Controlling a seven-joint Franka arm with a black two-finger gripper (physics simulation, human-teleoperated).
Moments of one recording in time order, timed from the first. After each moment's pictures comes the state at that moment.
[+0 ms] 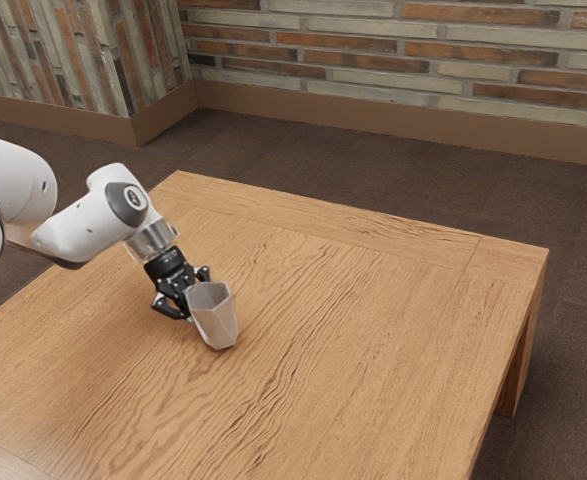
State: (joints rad) arm 0.26 0.56 -0.01 -1.76 -0.60 1.94 -0.83
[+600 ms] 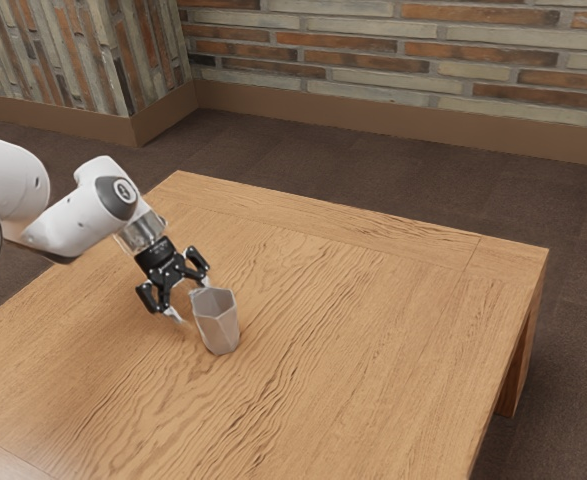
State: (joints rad) arm 0.28 0.57 0.00 -1.73 -0.61 1.97 -0.83
